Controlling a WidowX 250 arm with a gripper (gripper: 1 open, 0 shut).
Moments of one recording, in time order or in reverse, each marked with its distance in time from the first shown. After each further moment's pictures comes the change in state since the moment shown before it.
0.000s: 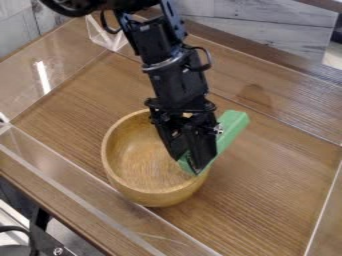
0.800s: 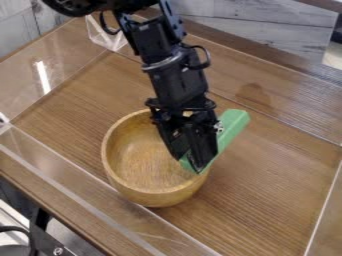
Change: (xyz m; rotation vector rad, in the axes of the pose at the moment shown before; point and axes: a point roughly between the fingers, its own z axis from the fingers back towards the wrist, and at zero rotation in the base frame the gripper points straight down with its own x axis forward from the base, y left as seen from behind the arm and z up) arm 0.002 0.000 0.000 -0.022 -0.004 0.003
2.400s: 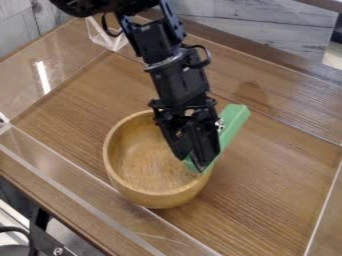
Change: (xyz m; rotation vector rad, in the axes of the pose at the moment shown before) arm 0.004 0.002 -0.002 -0.043 0.011 0.001
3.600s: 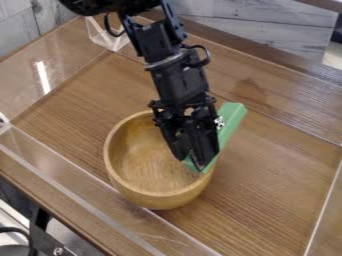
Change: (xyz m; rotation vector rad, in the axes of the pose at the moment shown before) arm 0.000 0.002 -0.001 -0.026 0.039 0.017
